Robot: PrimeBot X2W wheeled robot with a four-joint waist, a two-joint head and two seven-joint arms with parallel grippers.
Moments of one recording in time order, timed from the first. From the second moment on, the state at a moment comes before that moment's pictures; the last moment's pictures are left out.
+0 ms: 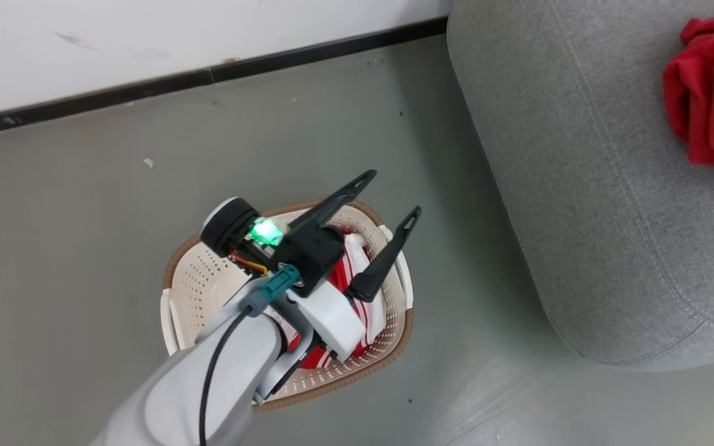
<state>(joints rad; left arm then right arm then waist) -0.64 0.14 -0.75 0.11 -0.37 0.02 -0.07 -0.52 -0.28 -0.31 0.46 0.04 0.13 -0.25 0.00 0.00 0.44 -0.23</state>
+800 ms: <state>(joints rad) -0.47 0.22 -0.53 0.21 -0.46 0.14 -0.21 -0.50 -0.22 -0.07 0.29 0.06 0.13 -0.25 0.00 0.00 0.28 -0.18</state>
